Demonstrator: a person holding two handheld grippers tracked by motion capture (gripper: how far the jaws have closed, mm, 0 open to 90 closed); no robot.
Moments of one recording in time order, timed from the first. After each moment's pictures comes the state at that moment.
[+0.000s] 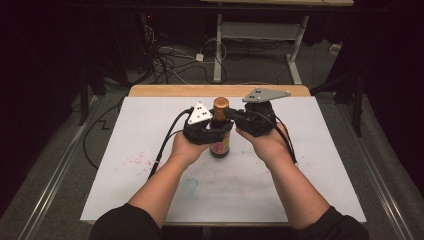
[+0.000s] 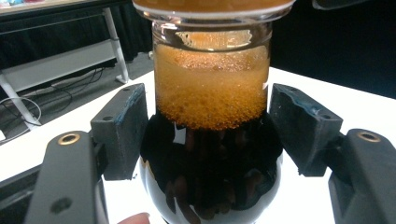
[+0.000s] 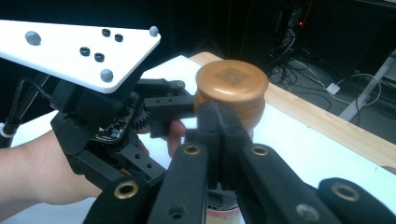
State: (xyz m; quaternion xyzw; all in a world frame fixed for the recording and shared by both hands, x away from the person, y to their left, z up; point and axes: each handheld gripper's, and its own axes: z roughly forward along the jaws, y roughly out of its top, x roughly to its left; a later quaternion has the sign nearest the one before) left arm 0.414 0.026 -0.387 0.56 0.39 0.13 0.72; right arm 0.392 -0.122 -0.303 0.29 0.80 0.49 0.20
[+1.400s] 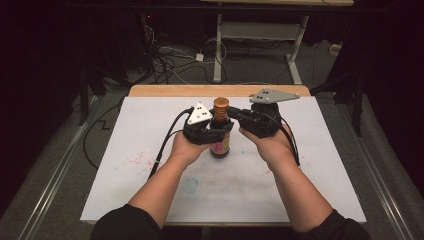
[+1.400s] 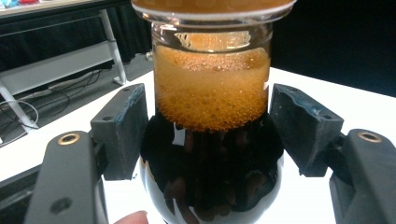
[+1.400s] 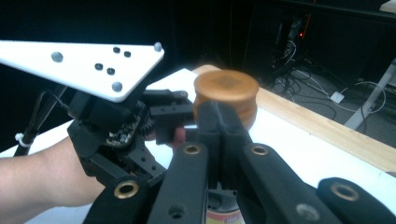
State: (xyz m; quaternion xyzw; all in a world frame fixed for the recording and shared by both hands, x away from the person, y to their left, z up) left arm 0.415 0.027 -0.387 0.56 0.38 0.12 0.72; right arm 0.386 -0.132 -0.302 0.29 0.78 0.52 0.20
